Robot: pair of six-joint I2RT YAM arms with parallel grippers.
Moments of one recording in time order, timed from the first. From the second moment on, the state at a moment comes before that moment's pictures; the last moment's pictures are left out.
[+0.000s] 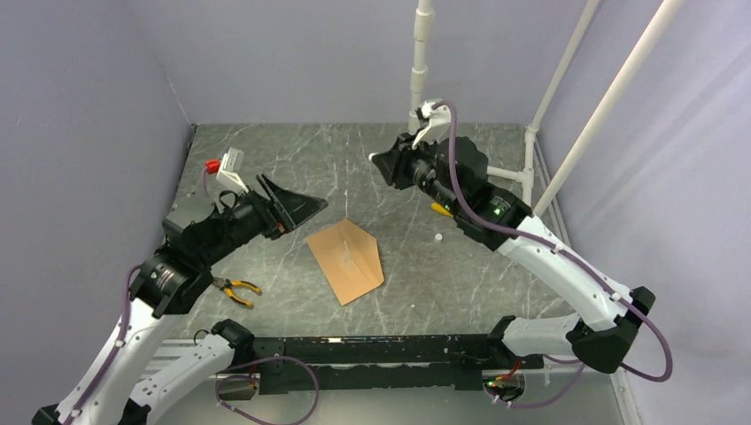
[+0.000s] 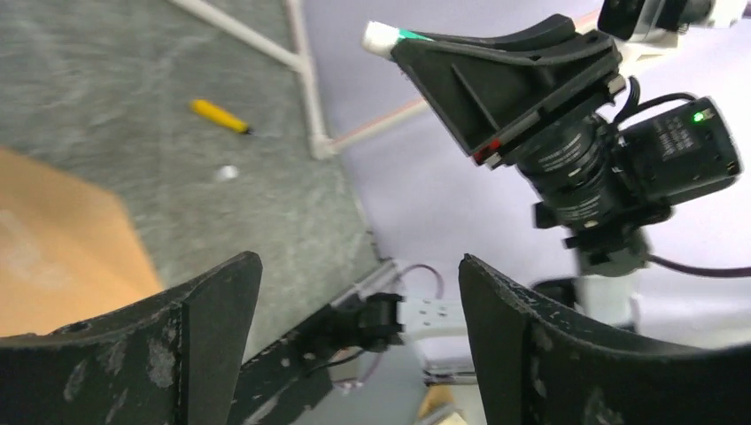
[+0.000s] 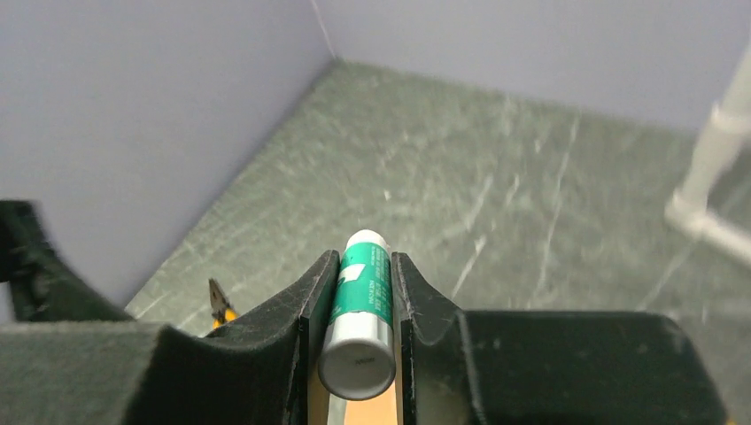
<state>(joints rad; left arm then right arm) -0.54 0.74 1.08 -0.39 0.29 -1.00 0.89 1.22 1.39 -0.21 0.20 0.29</state>
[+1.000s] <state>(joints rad) -0.39 1.03 0.70 -0.48 0.08 -0.83 0.98 1.45 0.96 -0.01 0.09 0.49</state>
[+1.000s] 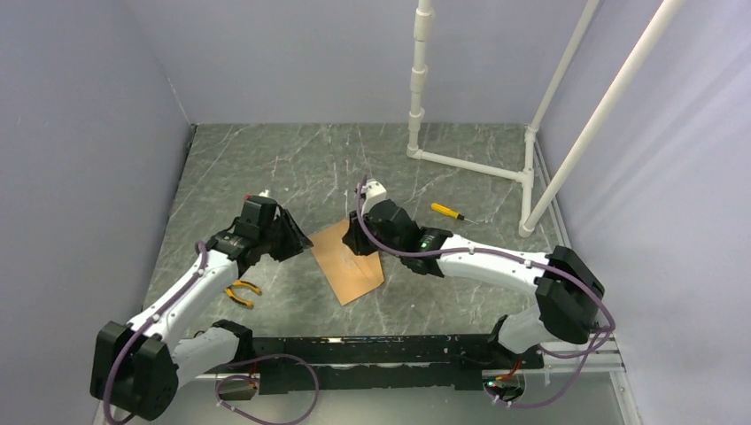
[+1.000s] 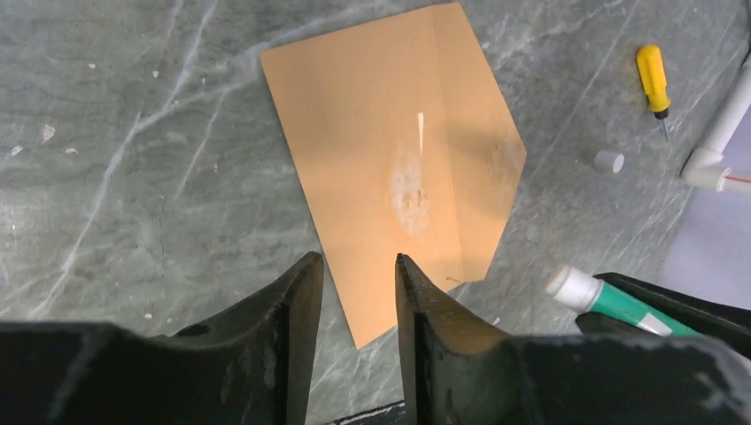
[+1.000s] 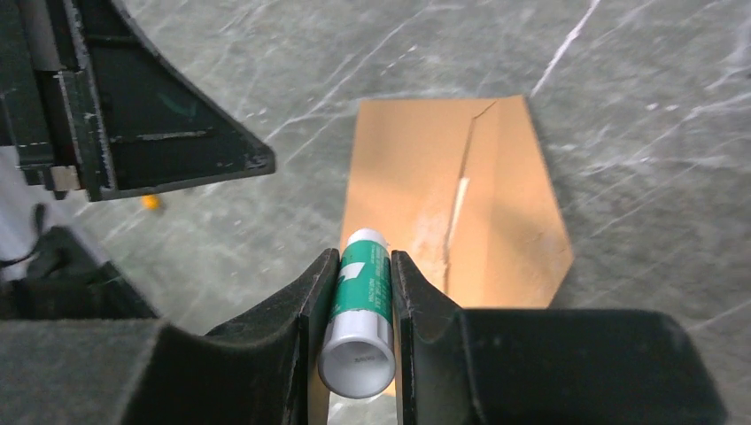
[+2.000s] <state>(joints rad) -0.29 1.51 0.72 -0.11 0.29 -0.77 1.05 1.77 0.94 0.19 0.25 0.16</state>
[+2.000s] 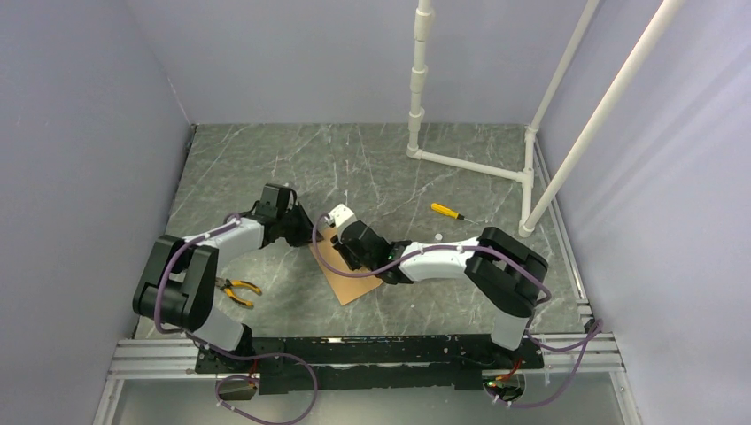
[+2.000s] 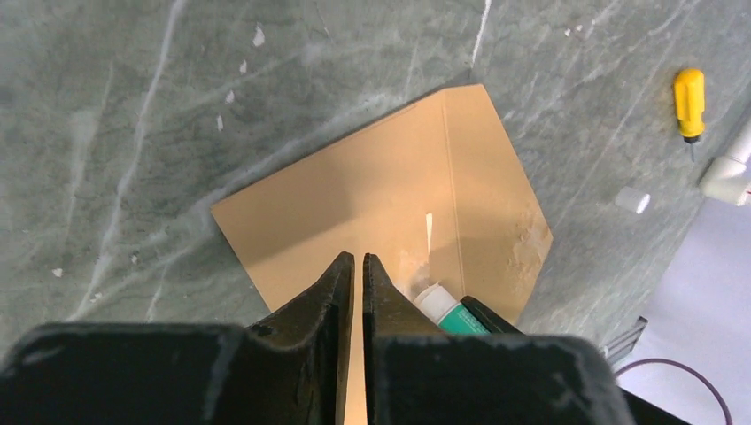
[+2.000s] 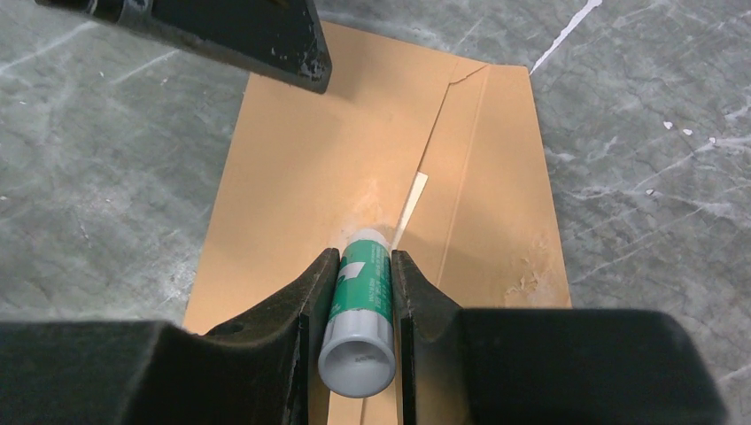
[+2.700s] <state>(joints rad) -0.29 1.66 0.85 -0.28 0.24 -0.76 1.11 1.81 0.97 0.14 0.26 0.06</state>
